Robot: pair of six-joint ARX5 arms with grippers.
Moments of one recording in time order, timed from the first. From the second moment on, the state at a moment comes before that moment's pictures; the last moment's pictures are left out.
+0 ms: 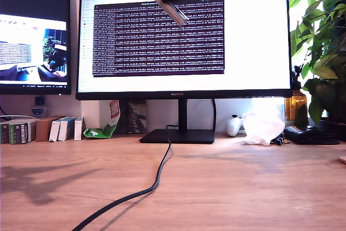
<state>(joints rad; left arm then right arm) -0.12 0.94 0.28 1.12 0.68 -0.42 0.50 1.62 1.54 -0.63 -0.73 -0.96</state>
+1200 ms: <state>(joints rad) -0.33 1.19 0.48 1.22 0.74 -0.41 0.65 1.62 1.54 -0.49 -0.80 -0.83</state>
